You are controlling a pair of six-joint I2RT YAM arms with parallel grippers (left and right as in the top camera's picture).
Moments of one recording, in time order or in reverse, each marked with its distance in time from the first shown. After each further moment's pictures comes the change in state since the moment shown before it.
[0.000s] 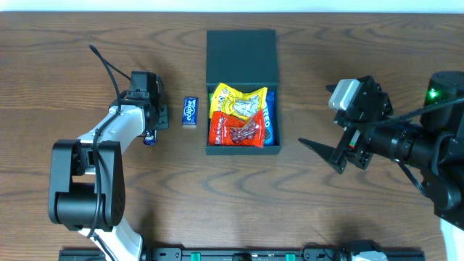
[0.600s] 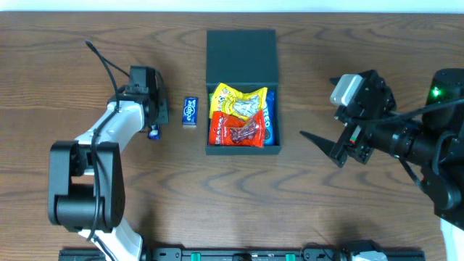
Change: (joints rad) left arm -0.001 -0.030 0.069 -0.043 0.031 -0.046; right arm 0.000 0.000 0.000 0.056 0.036 0.000
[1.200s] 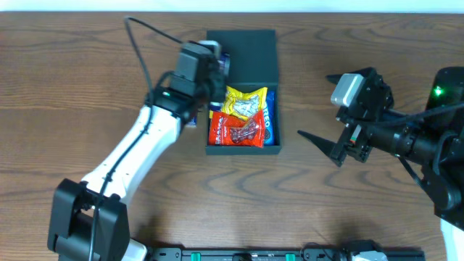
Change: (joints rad) left arm -0.373 -0.169 0.140 0.098 0.176 -0.169; right arm 0.000 -0.002 0.000 0.031 -0.068 0.000
